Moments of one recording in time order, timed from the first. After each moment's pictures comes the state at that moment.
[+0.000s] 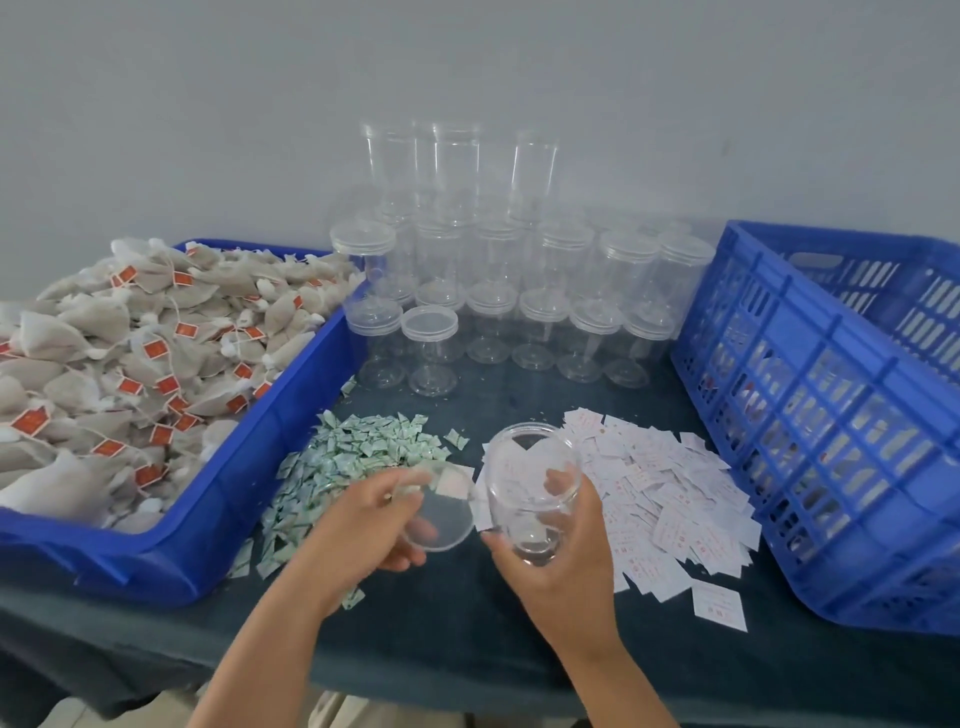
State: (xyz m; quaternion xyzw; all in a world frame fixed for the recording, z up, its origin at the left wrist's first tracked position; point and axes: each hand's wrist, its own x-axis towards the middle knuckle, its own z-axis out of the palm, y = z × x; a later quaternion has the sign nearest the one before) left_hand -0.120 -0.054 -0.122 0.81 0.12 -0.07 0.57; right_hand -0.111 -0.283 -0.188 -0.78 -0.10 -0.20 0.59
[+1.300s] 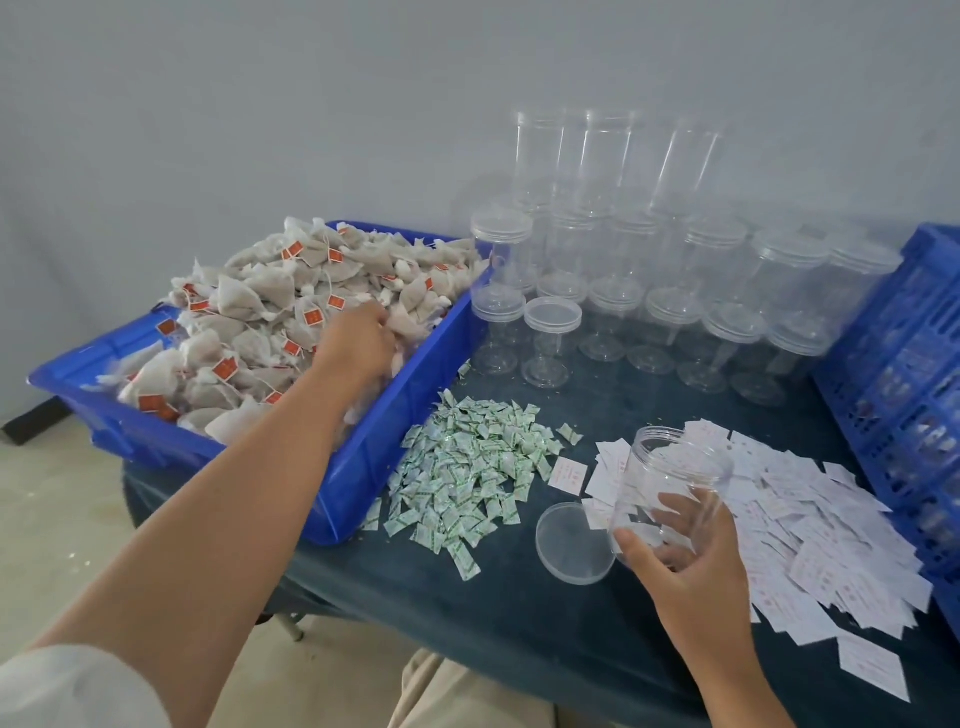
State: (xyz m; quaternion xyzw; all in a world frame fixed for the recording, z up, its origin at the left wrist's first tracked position) left_hand -0.012 0.129 -0.068 0.94 0.21 0.18 0.21; right_hand -0.111 -0.284 -0.179 -0.79 -0.07 -0.12 0.60
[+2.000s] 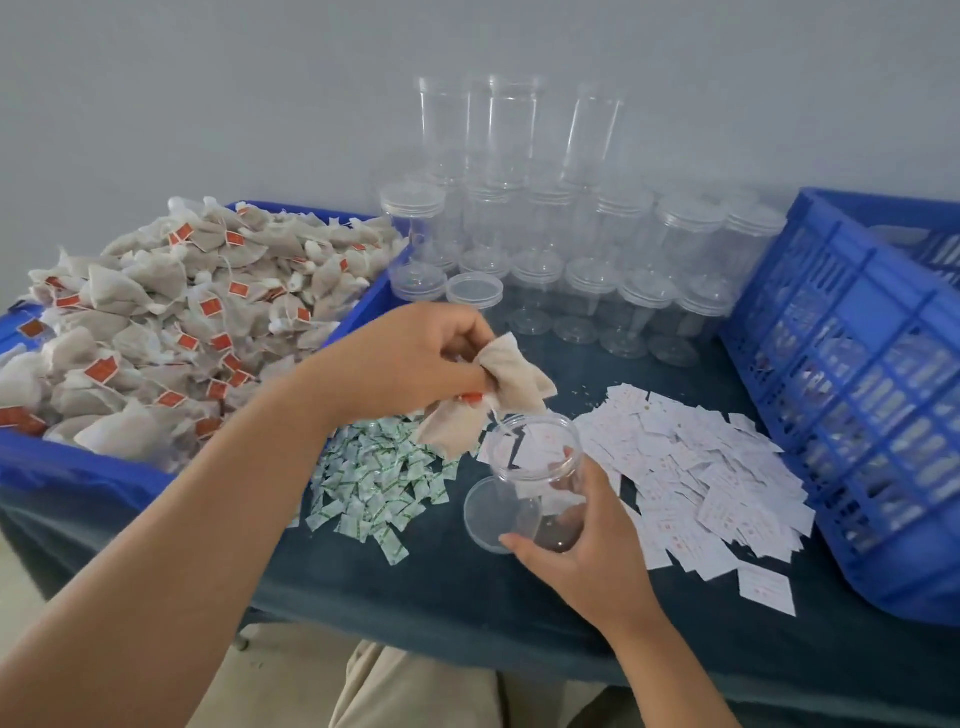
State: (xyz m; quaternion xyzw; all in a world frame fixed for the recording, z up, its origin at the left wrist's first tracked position) left_hand -0.088 -0.032 0.010 0.89 -0.13 -0.05 0.44; right_hand -0.117 -0.279 -0.173 -0.85 -0.18 -0.09 0.49
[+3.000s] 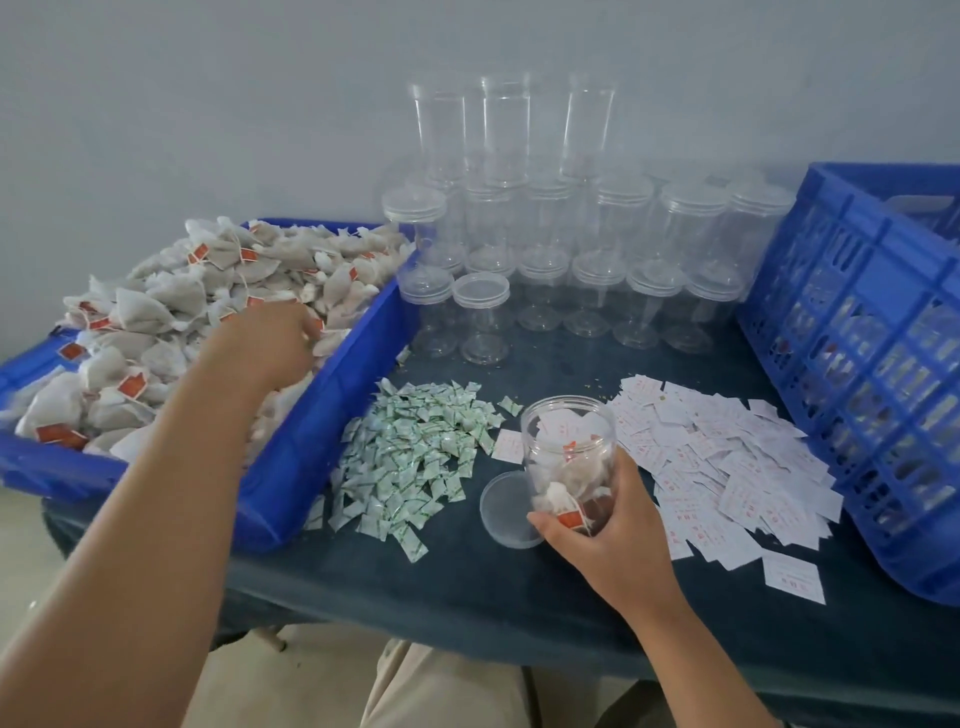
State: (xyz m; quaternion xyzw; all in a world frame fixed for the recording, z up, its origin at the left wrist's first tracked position) left_hand -0.056 0.083 -0.011 0.98 0.20 0.01 0.03; right_hand -0.115 -0.287 -0.179 -0.81 -0.15 -0.12 0.55
